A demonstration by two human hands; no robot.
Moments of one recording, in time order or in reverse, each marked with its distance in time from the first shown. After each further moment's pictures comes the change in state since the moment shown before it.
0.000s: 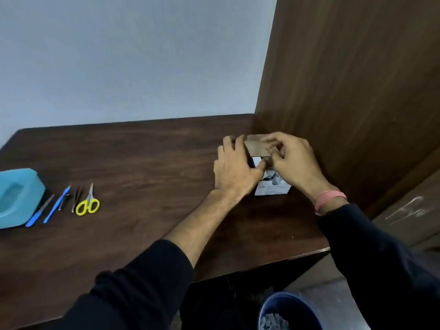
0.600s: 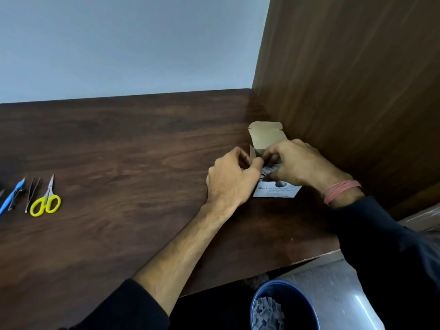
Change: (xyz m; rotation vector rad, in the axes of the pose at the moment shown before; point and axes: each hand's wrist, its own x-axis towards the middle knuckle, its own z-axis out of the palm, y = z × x) left_hand -0.010 -0.014 0.040 -0.256 -0.114 -0.326; right_hand 0.022 0.044 0.011 -0.391 -0.545 0.226
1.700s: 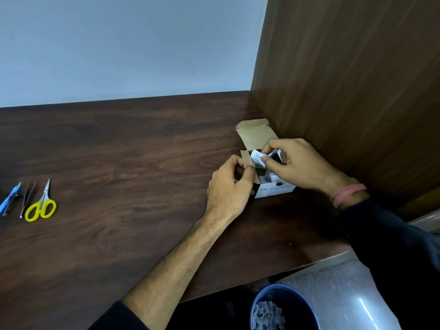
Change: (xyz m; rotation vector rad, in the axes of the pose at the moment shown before) left_hand -0.007 -0.020 0.014 -0.340 -0.114 0.041; right_hand 0.008 0.032 0.008 0.219 0.203 -0.349
